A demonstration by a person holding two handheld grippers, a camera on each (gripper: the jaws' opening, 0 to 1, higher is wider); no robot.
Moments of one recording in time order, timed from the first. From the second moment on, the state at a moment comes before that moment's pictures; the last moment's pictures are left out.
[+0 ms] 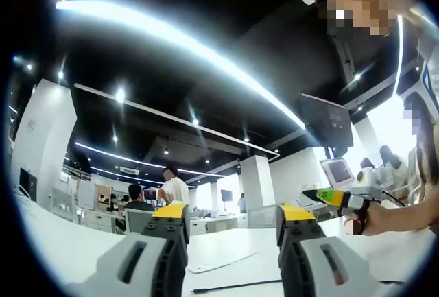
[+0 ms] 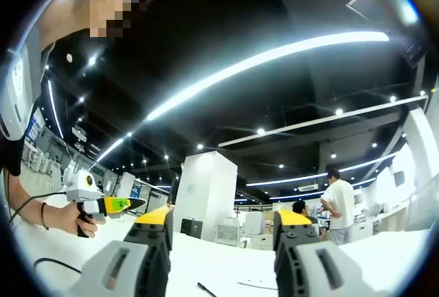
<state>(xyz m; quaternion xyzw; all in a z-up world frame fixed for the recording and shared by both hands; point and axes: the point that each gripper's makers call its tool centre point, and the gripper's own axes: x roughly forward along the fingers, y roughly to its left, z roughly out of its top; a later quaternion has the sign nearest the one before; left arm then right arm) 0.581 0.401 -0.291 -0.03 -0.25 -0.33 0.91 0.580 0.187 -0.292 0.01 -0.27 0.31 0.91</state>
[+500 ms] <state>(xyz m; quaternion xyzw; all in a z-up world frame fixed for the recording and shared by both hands) 0.578 0.401 -0.289 -0.04 -0.25 -0.34 0.91 0.581 0.179 -0.290 0.02 -0.27 0.29 0.92</state>
